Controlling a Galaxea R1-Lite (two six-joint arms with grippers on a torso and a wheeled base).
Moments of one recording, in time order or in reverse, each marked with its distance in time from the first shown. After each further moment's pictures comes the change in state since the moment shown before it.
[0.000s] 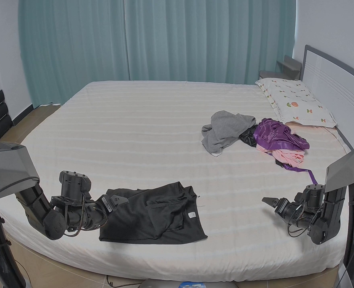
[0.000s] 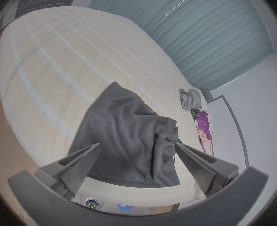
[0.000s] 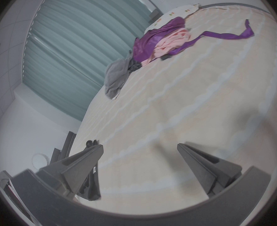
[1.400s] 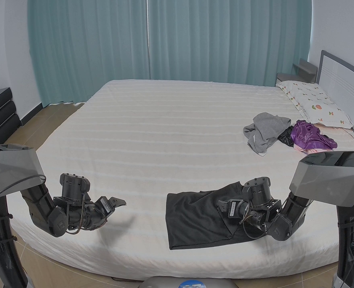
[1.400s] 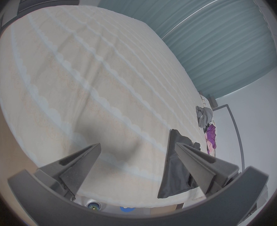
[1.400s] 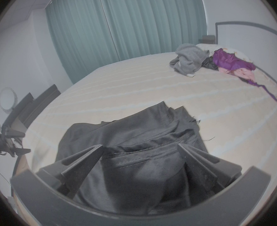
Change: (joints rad) left arm 0.066 0.092 -0.038 -0.017 -0.063 0.009; right arm 0.445 -0.072 -0.396 0.560 -0.514 -0.304
